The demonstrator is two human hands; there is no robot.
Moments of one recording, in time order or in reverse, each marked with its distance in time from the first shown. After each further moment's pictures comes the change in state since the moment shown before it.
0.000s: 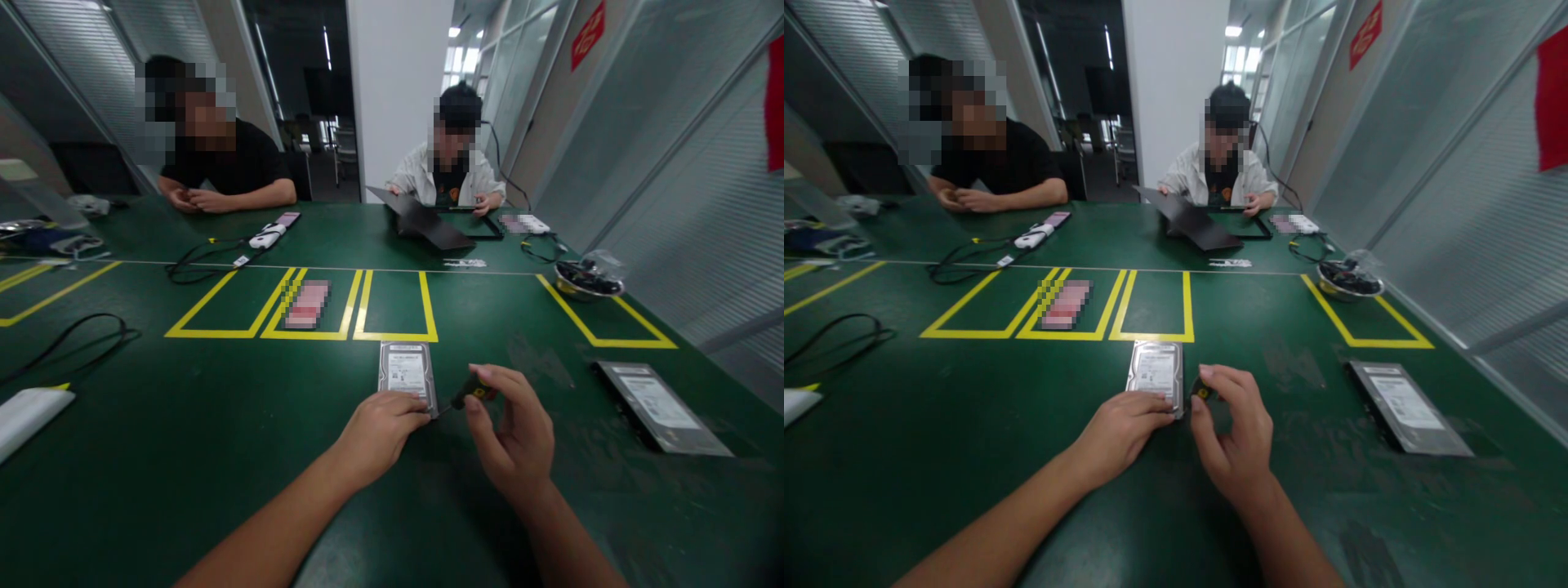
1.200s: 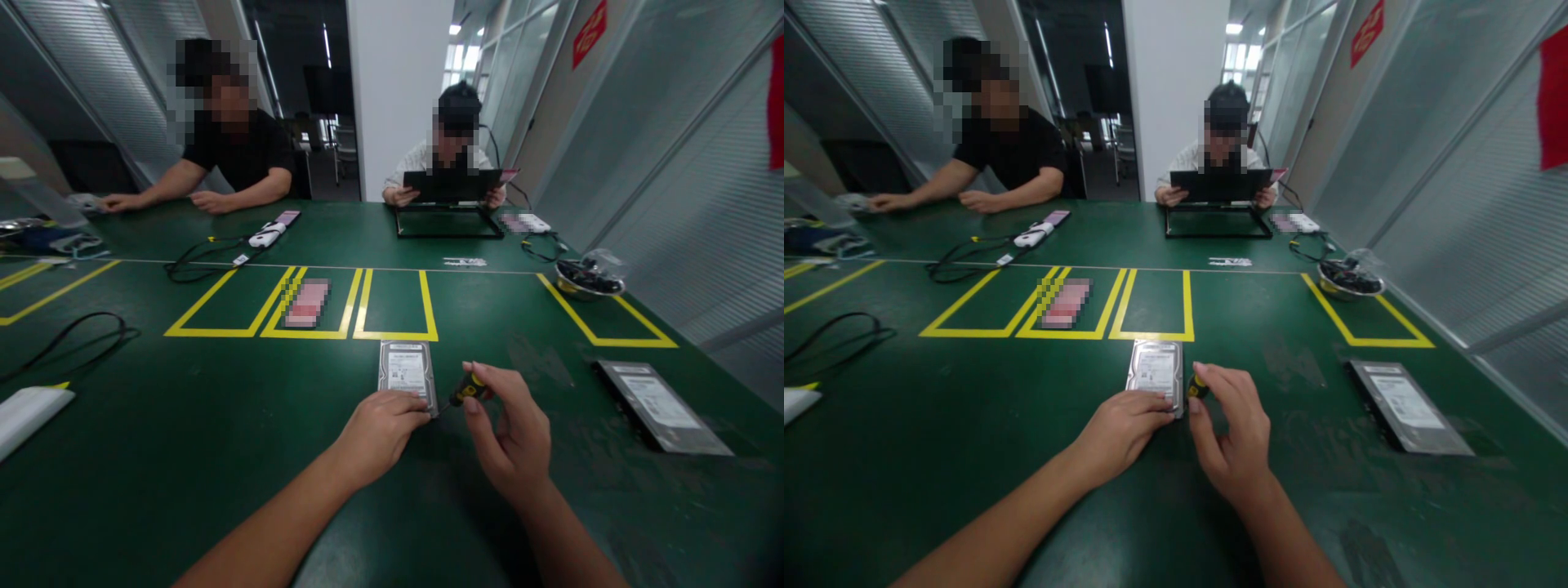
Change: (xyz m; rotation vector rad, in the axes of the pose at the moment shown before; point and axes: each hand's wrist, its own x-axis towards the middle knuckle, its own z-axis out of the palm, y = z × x) left_hand -0.001 0.000 0.000 -0.009 0.029 0.014; right_hand 0.001 -0.003 -0.003 -0.029 -0.060 -0.041
